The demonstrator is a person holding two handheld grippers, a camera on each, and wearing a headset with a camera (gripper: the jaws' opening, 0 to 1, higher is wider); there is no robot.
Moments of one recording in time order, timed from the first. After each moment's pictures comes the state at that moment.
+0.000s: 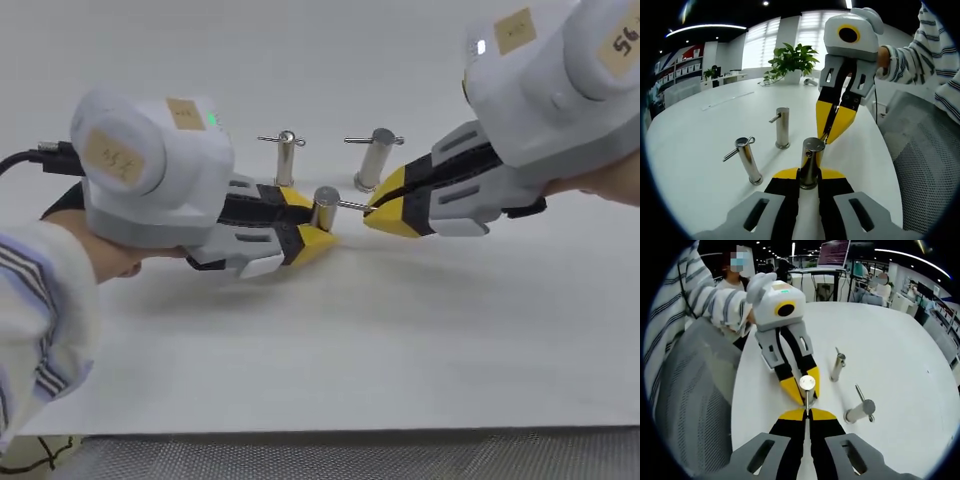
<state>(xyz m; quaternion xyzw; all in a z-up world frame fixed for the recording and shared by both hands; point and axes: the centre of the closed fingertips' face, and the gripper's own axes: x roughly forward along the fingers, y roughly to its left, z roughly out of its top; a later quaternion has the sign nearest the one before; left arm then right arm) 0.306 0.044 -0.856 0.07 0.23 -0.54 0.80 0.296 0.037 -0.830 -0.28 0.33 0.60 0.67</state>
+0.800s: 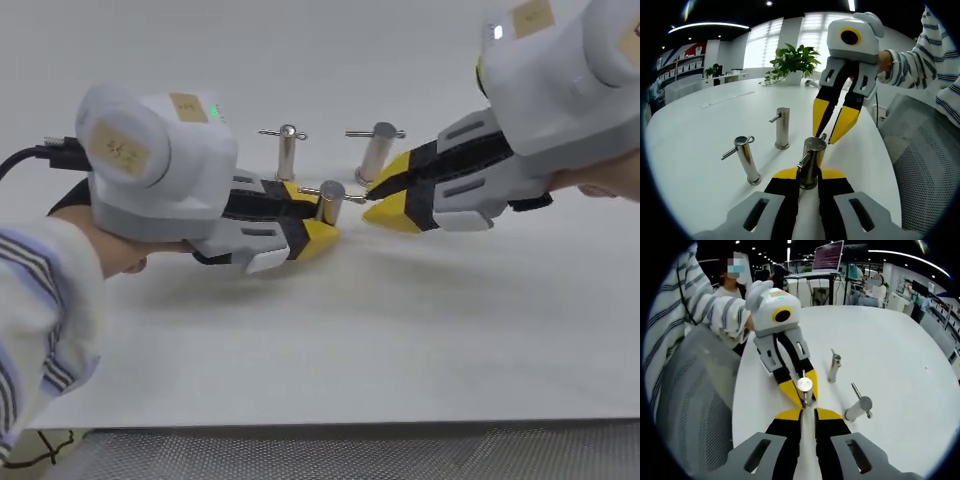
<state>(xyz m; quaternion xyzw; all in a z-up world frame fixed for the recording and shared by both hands) 0.307 0.041 -0.857 0.06 0.23 -0.54 0.81 0.297 0.031 -0.824 -0.25 0.32 0.60 0.69</state>
